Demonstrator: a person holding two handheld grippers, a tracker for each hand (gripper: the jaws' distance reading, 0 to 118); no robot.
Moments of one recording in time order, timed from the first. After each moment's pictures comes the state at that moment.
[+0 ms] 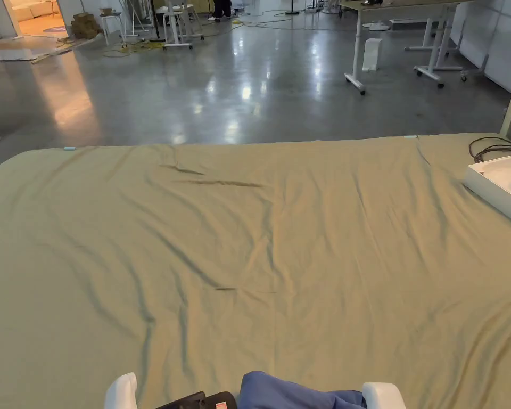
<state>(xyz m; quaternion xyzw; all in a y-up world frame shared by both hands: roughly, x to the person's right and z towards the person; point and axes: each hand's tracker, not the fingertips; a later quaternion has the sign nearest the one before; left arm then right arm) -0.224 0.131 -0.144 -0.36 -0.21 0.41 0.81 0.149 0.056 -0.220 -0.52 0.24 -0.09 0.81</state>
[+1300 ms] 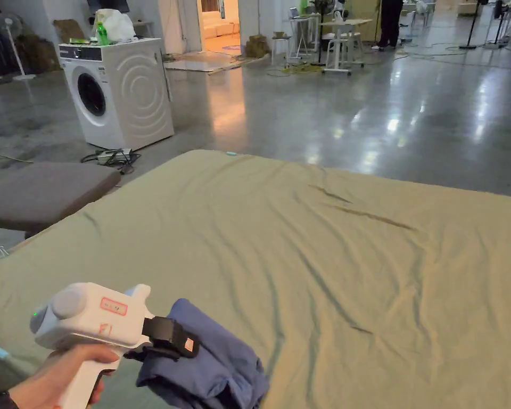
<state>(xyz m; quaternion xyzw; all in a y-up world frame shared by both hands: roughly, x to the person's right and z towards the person) -0.483 0.166 -0.176 -0.46 0.01 0.35 0.82 0.226 0.131 -0.122 -0.46 0.25 -0.31 0.80</state>
